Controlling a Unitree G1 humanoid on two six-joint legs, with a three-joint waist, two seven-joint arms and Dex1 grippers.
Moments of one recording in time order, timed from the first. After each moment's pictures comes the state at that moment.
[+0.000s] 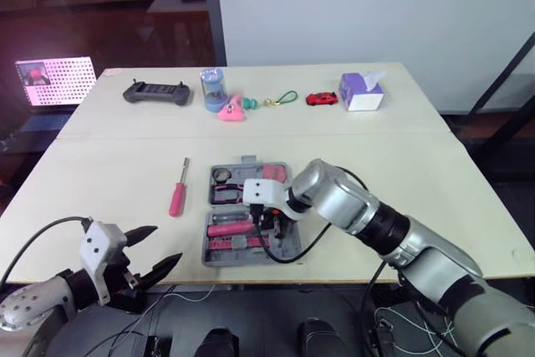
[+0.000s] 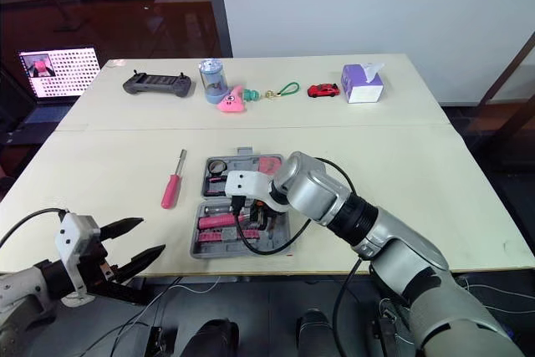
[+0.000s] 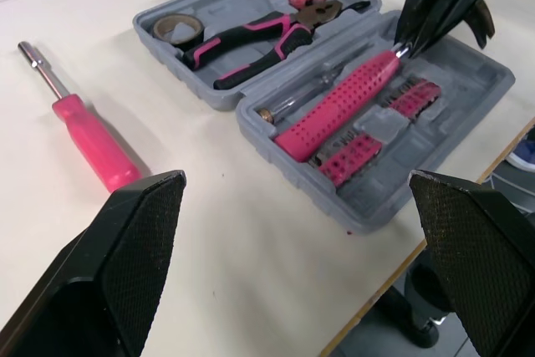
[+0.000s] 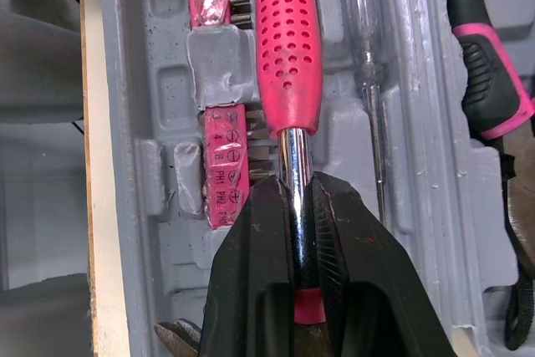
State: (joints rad) left arm 0.37 0.66 0.37 -0.40 -0.51 0.30 -0.87; right arm -0.95 -0.41 0.78 0.04 -0.07 0.95 1.10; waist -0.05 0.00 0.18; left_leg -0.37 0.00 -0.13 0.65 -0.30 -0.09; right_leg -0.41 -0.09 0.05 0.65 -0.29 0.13
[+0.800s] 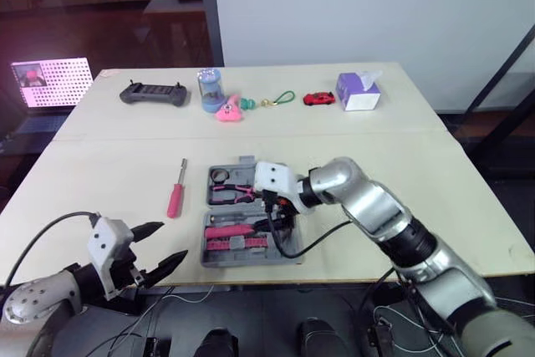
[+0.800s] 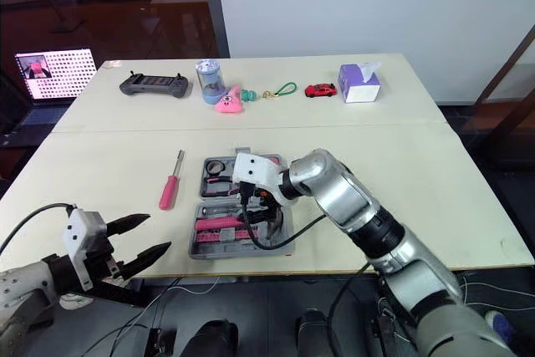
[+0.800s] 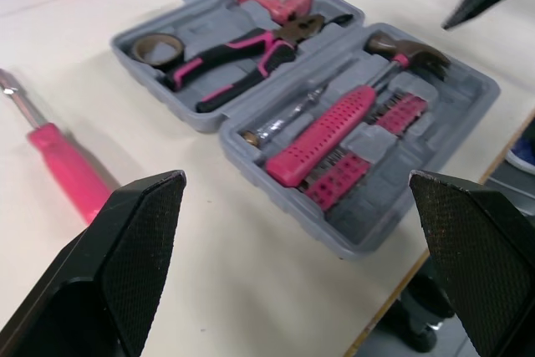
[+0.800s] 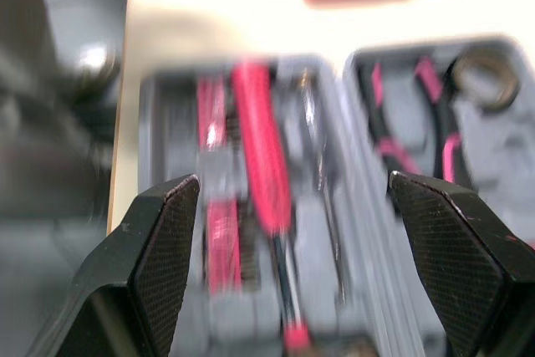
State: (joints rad) left arm 0.33 0.66 0.33 -0.39 -0.50 0.30 -0.88; right arm -0.73 -0.43 0.49 -0.13 0.06 0.70 1.02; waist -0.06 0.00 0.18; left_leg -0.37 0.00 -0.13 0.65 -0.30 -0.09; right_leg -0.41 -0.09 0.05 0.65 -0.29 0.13
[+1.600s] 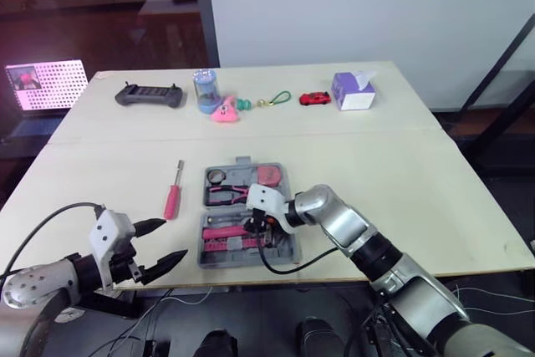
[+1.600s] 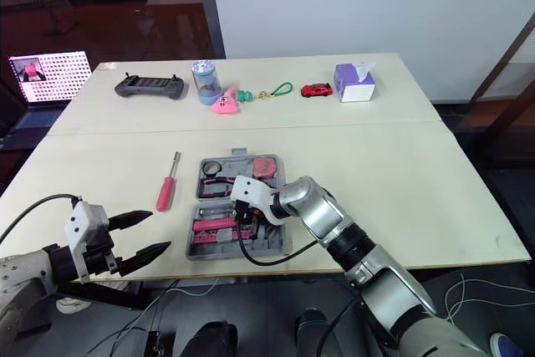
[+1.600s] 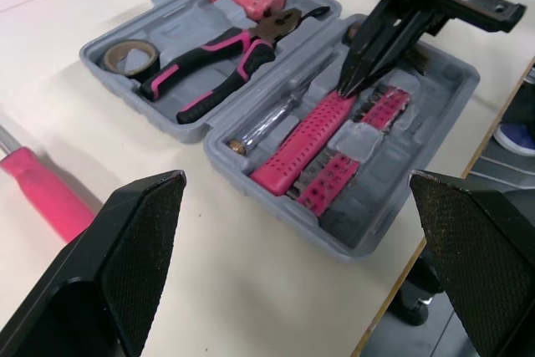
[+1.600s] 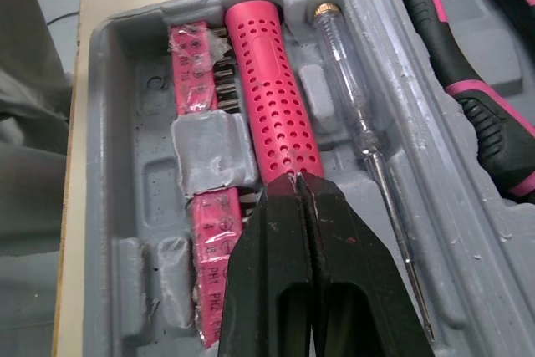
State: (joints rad) left arm 0.27 0.73 0.33 -0.37 -0.50 0.32 -0.94; right arm -0.72 -0.28 0.58 0.27 -0.04 0.52 0.98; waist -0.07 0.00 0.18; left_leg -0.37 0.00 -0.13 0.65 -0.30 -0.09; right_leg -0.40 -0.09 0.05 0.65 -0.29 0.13
